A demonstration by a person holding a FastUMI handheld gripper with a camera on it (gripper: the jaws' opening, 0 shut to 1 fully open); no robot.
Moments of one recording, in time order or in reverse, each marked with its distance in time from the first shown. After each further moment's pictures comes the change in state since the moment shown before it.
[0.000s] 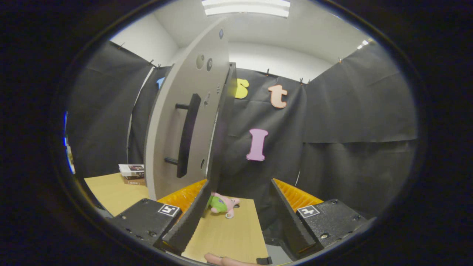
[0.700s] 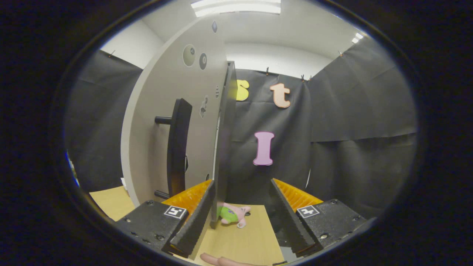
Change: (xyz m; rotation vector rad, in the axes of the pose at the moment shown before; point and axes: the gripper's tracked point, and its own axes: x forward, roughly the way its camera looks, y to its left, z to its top) arm 0.047 0.033 0.022 0.077 0.008 0.032
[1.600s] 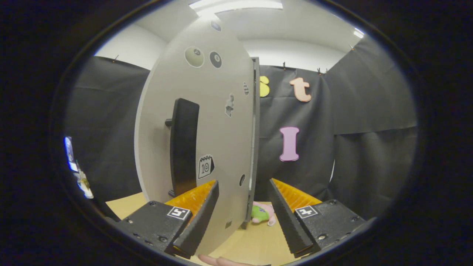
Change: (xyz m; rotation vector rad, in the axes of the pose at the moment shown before) arm 0.010 0.109 0.008 0.045 0.022 0.131
